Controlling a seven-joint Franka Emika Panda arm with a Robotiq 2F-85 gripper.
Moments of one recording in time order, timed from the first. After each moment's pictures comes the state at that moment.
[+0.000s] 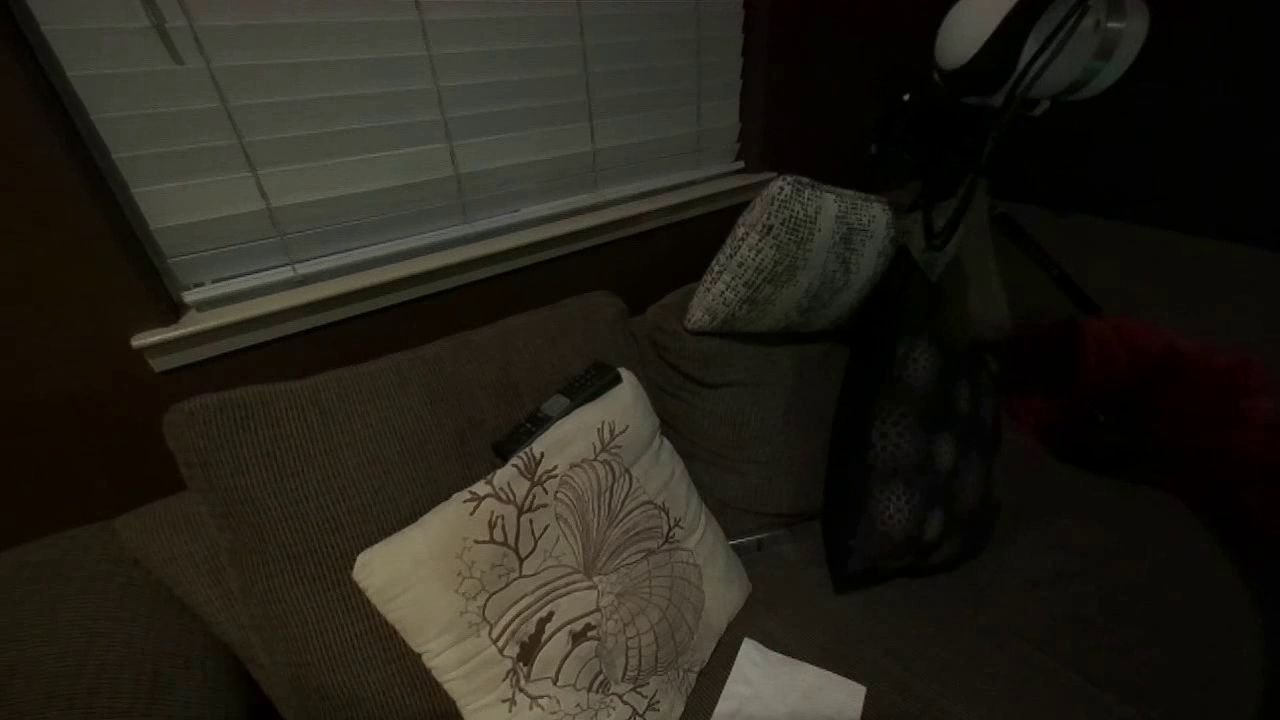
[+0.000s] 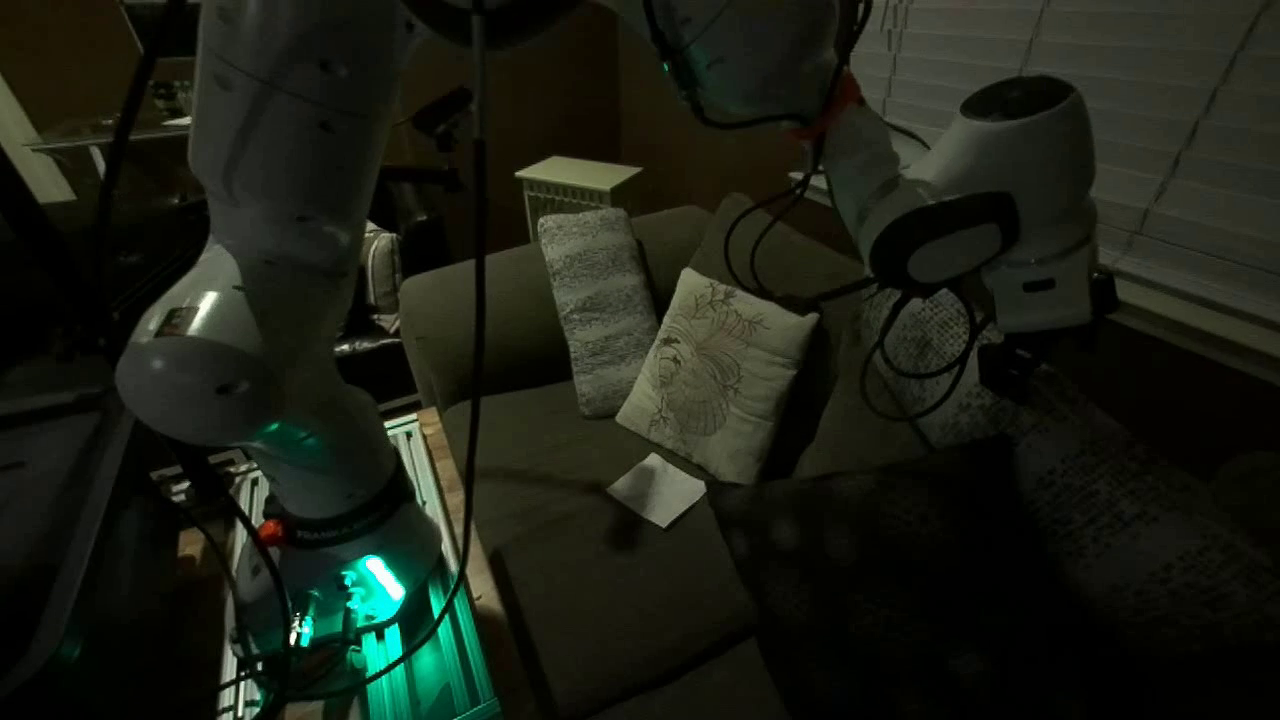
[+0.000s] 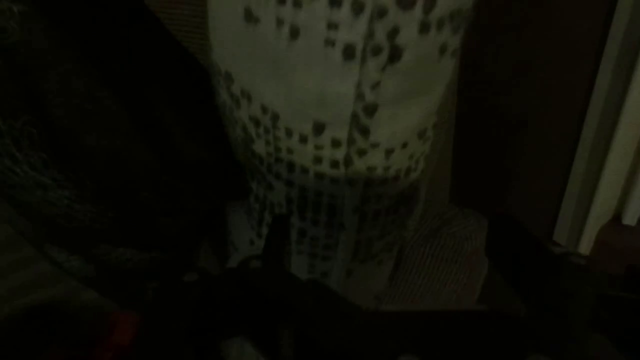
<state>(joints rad) -0.28 0.49 -0.09 -1.81 0.22 2.87 1.15</state>
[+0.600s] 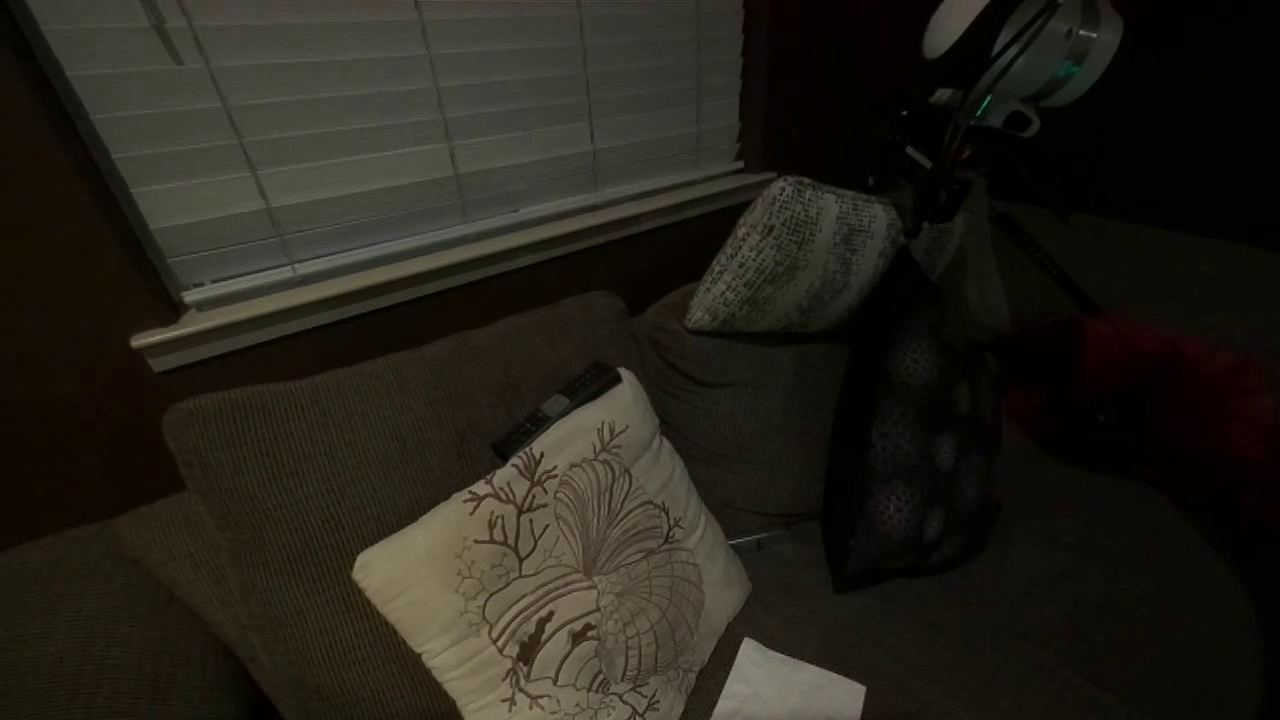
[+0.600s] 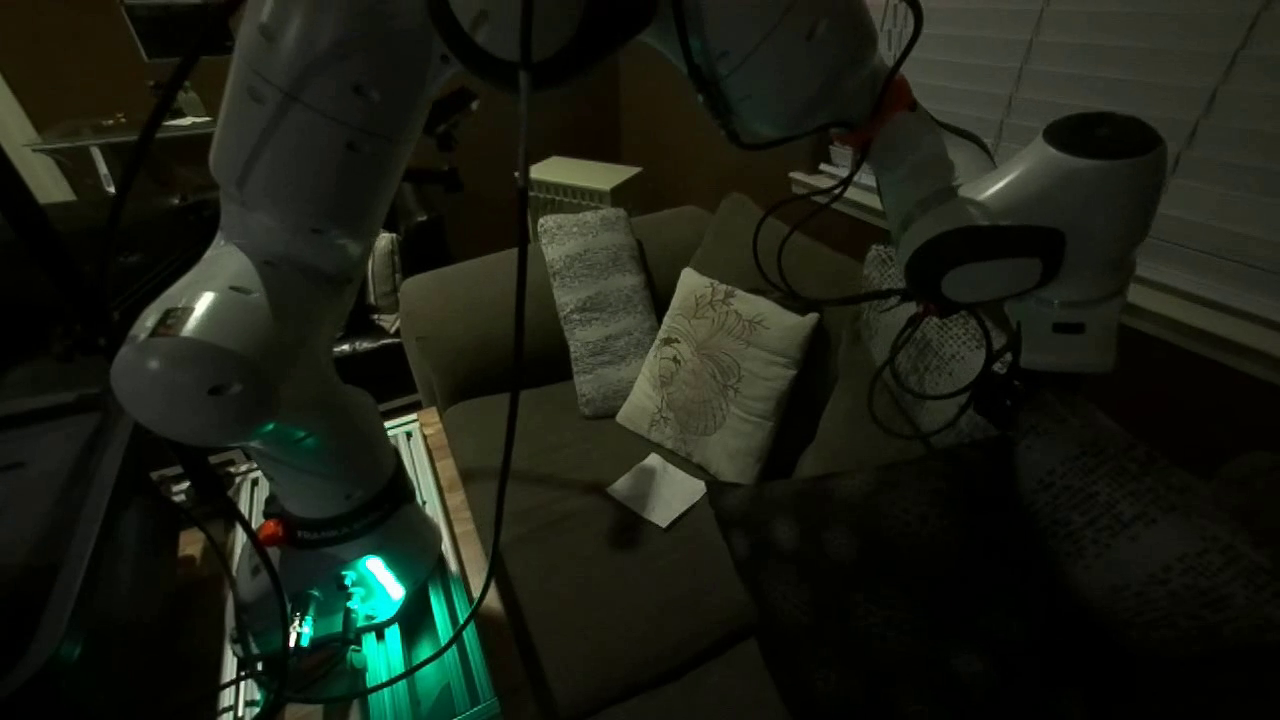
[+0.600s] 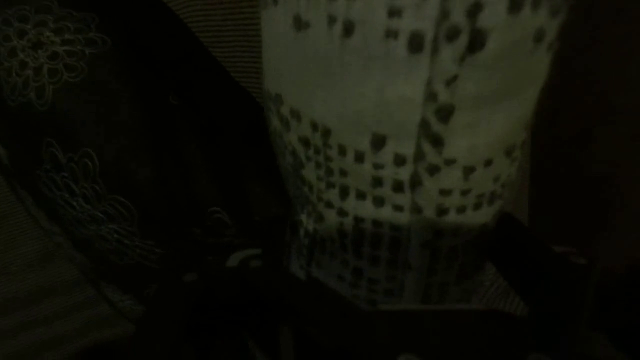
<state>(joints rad) -0.31 0.59 -0.09 -1.66 0.37 2.64 1.04</state>
